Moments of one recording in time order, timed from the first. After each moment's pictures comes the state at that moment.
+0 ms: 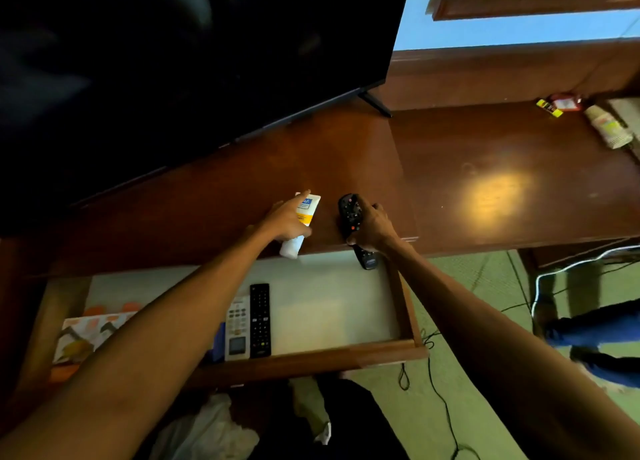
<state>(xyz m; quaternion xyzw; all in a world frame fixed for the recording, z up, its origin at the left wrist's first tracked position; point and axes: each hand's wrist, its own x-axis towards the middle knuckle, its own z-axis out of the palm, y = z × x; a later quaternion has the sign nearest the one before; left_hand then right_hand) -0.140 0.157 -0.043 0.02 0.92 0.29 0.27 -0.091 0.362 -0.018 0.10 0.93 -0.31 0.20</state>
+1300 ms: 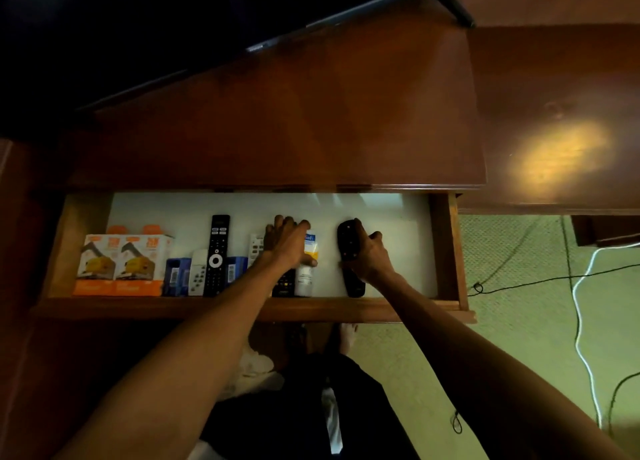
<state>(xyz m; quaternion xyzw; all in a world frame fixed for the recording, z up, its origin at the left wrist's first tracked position) -0.001 0.101 -0.161 0.03 0.95 0.06 0.30 0.023 0.290 -0.170 0.08 0.89 -0.32 0.32</state>
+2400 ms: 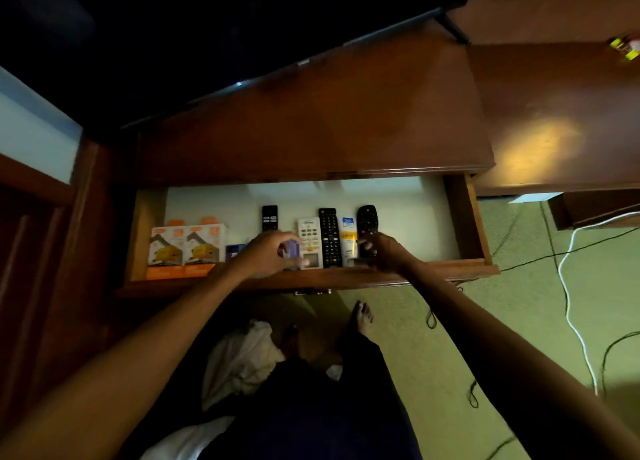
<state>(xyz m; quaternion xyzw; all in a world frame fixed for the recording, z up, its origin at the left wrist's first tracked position) 0.082 -0.071 -0.077 0.10 0.90 0.29 0.32 0.084 0.219 -0.102 -0.02 0.90 -0.28 0.34</state>
